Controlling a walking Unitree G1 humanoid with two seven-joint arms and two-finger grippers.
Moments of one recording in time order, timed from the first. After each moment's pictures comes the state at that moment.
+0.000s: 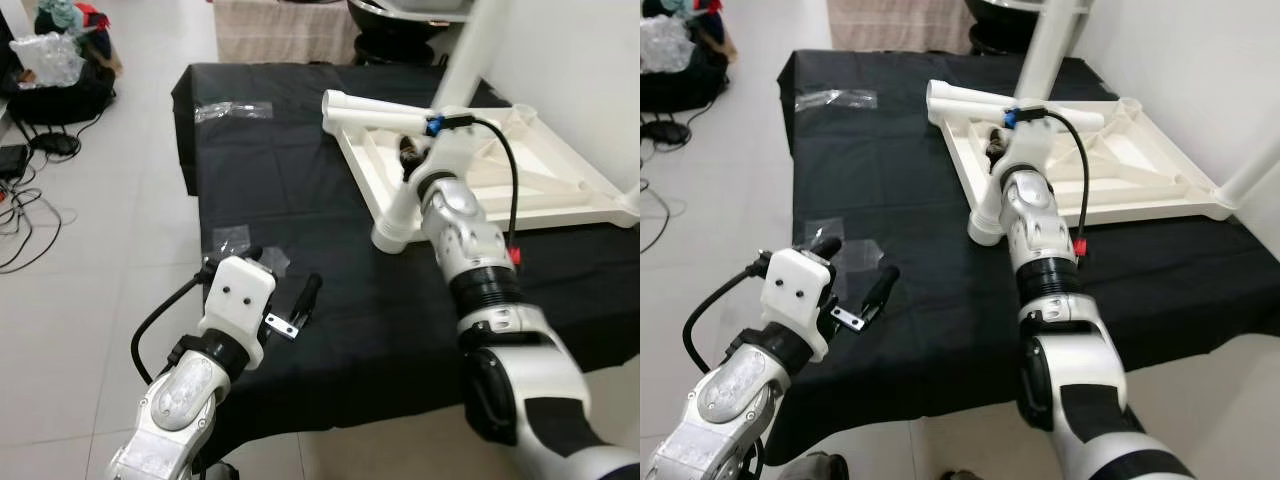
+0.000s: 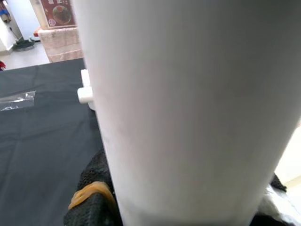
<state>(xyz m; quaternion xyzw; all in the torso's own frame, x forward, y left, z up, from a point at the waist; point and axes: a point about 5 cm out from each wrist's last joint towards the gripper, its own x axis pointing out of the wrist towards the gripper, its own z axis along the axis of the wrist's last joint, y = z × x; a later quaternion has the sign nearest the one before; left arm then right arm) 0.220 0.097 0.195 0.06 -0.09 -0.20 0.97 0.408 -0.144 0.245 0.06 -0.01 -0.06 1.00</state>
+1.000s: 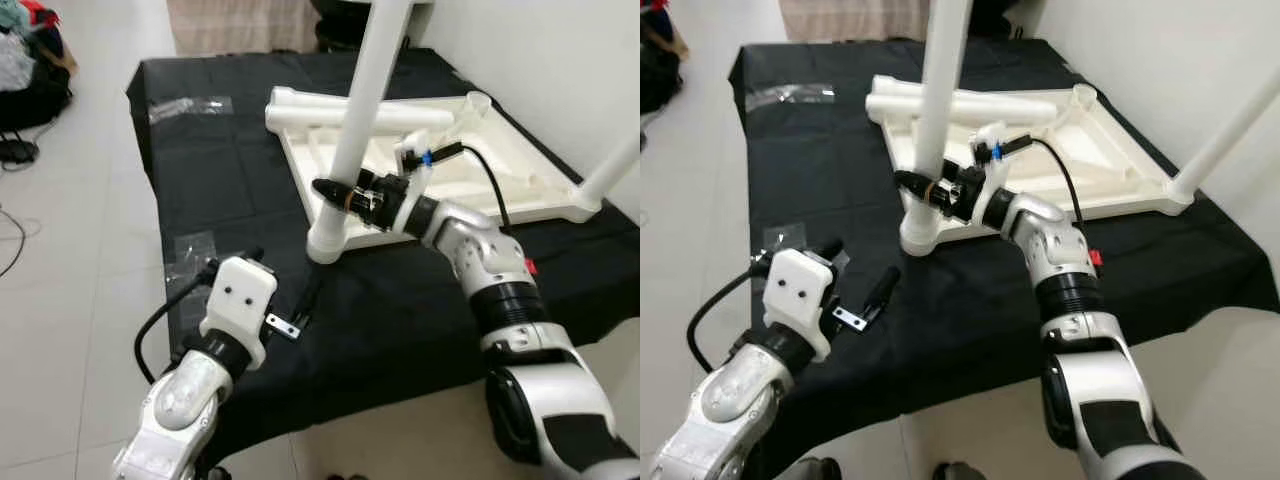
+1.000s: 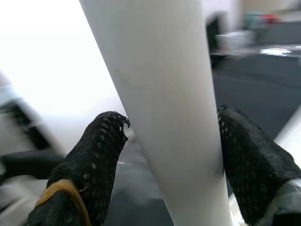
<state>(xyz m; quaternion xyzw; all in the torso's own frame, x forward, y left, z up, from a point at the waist) 0.220 0.098 0.194 0.06 -0.09 -0.20 0.97 0.366 -0.112 0.234 0.07 -0.02 0.57 0.82</state>
